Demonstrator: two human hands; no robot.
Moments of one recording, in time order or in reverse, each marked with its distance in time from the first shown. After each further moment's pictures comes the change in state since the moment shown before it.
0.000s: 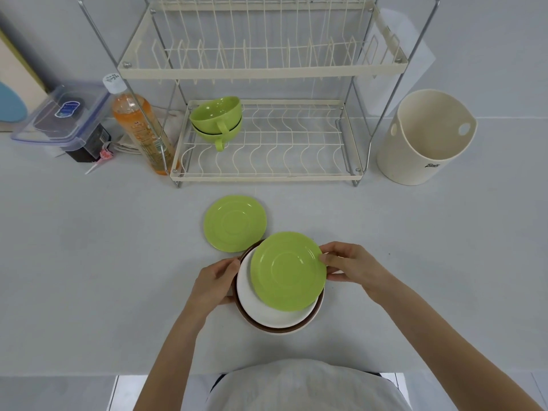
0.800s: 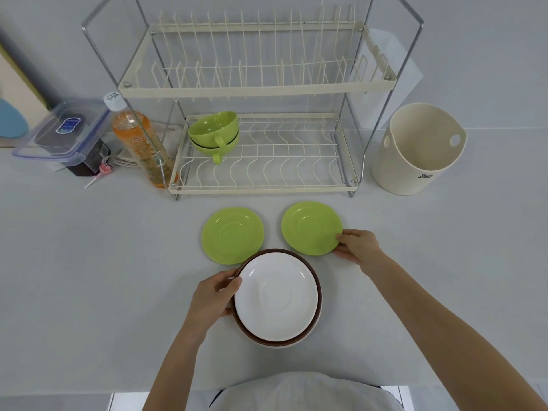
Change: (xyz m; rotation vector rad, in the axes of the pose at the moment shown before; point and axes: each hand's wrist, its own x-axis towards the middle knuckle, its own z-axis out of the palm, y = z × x) left_hand 0.001 -0.002 0.003 -0.003 0.015 0.026; right_hand 0.061 -0.007 -0.028 0.279 0.418 0.128
